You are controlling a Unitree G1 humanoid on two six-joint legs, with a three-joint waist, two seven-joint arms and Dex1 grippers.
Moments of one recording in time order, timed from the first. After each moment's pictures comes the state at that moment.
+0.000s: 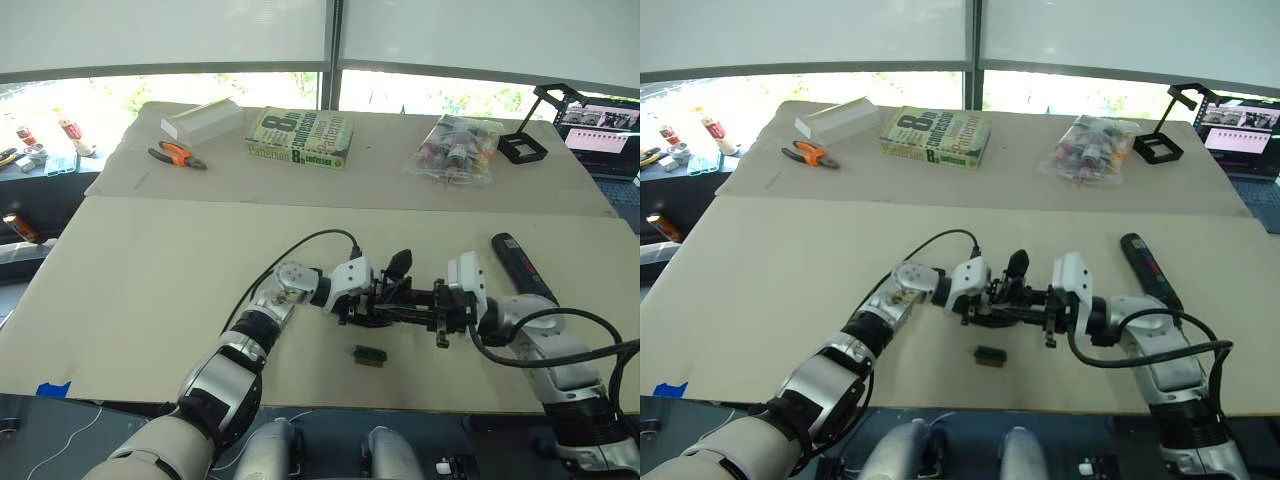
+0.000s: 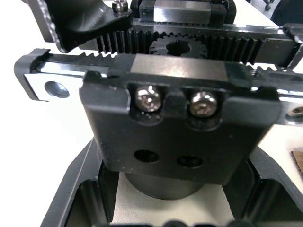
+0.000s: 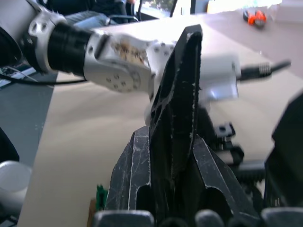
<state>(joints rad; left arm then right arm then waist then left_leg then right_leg) -0.84 0.07 -0.33 0.91 0.02 -0.22 -1.21 -0.21 -0.63 0.03 -0.13 0.48 0.22 1.16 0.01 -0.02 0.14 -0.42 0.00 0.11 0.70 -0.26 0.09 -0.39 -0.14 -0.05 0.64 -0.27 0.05</state>
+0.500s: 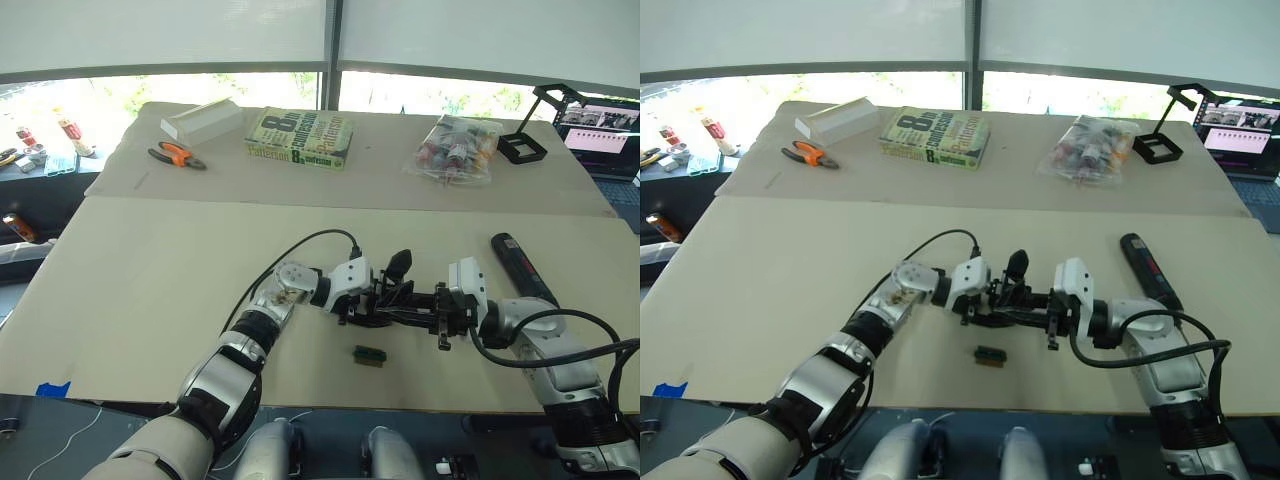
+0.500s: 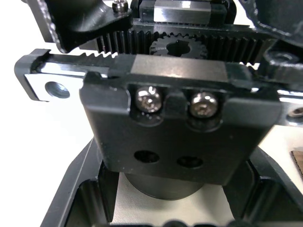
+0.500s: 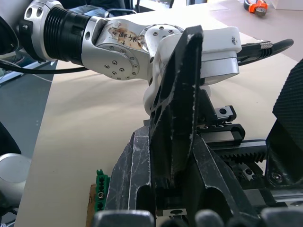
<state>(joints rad) -0.84 0.07 -0.33 0.91 0.02 -0.22 -1.21 -0.20 -0.63 0.03 -0.11 0.47 0.21 1.18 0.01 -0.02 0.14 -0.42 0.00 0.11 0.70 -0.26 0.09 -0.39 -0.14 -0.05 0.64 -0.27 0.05</state>
